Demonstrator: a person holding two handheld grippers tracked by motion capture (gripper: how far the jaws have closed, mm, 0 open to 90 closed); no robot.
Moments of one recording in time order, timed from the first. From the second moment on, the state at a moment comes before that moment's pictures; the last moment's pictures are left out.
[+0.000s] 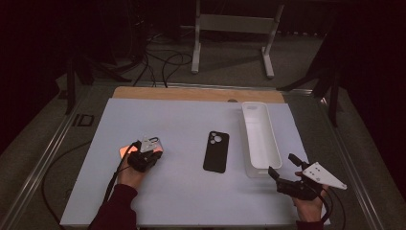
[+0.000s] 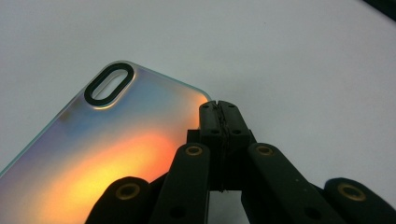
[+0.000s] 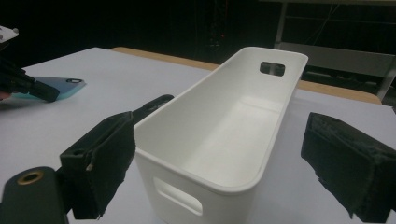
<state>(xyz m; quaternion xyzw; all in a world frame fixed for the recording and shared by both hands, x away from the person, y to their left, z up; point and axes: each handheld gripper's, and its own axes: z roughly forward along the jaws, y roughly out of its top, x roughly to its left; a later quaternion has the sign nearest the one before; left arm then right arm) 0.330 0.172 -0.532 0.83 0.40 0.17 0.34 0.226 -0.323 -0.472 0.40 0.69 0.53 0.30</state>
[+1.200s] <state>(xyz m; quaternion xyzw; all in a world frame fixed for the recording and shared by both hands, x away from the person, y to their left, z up) 0.232 0.270 -0.465 0.71 0.42 0.28 0.49 0.228 -0.312 -0.476 0.38 0.70 0.53 0.28</state>
